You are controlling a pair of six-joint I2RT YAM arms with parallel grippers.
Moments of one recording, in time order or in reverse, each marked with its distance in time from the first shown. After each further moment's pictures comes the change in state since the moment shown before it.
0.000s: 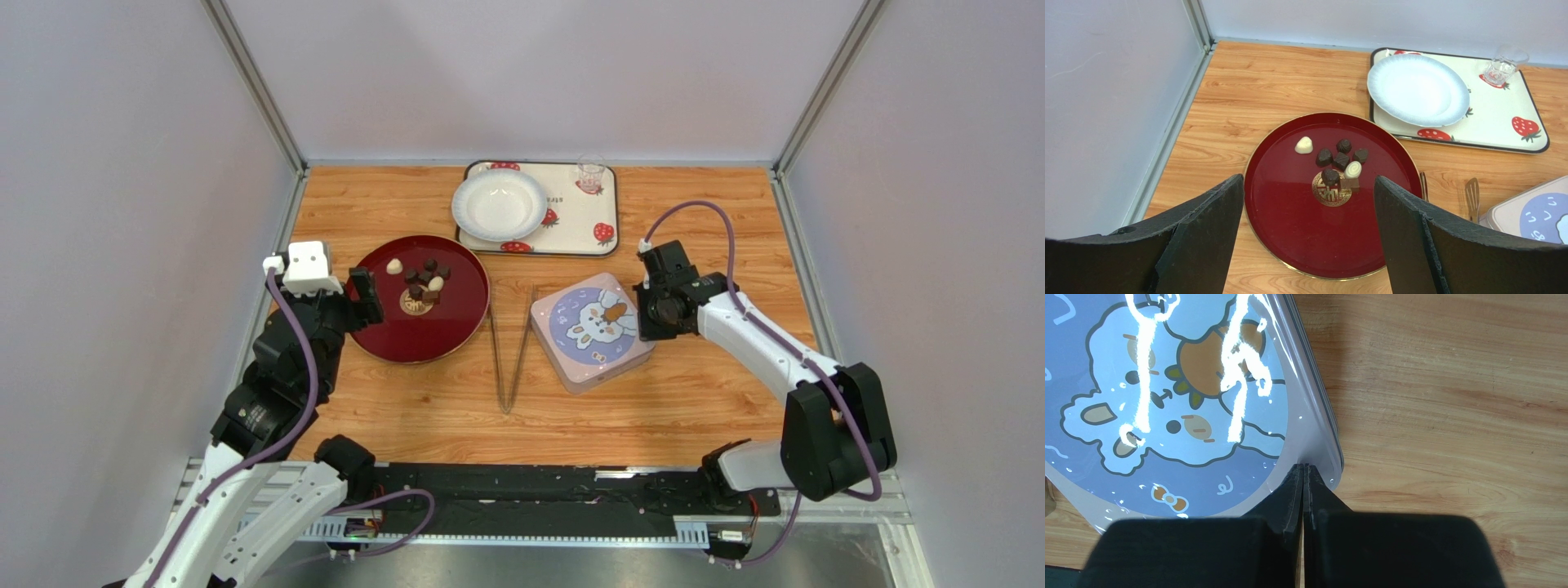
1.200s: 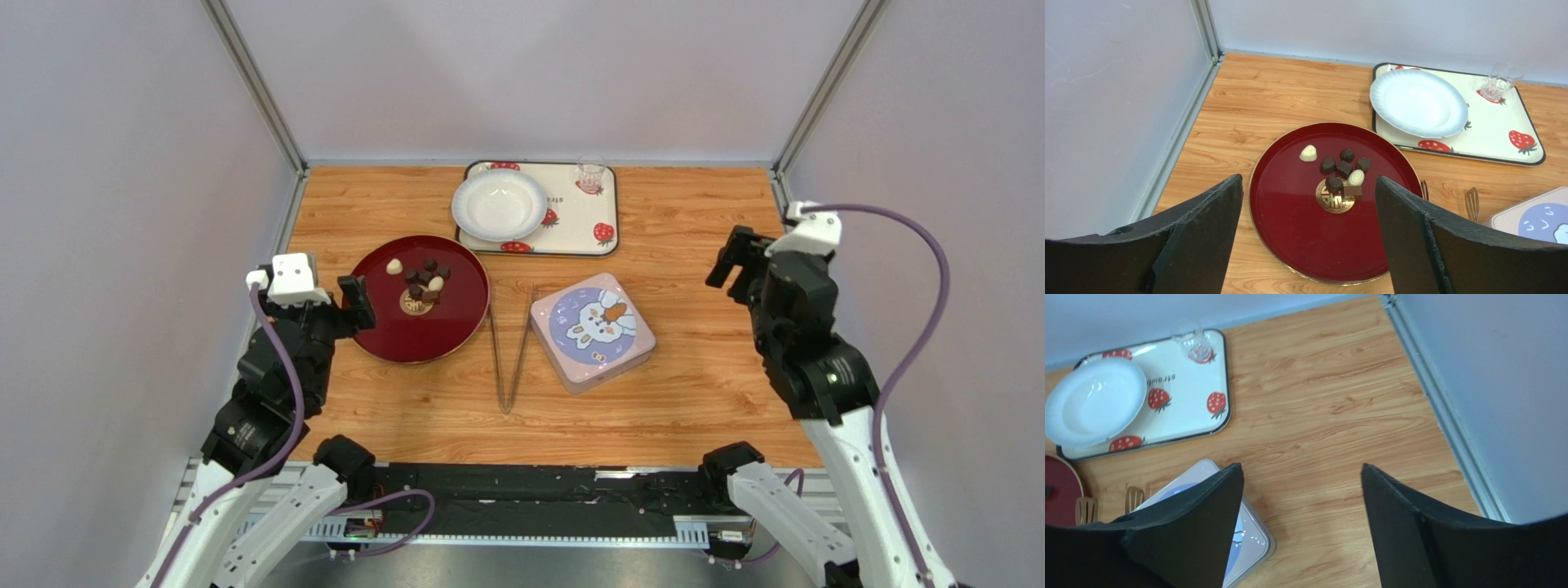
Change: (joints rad) left arm 0.000 -0.072 -0.017 0.003 -0.016 0.014; right arm -0.064 -0.572 0.185 0.031 0.426 -0.023
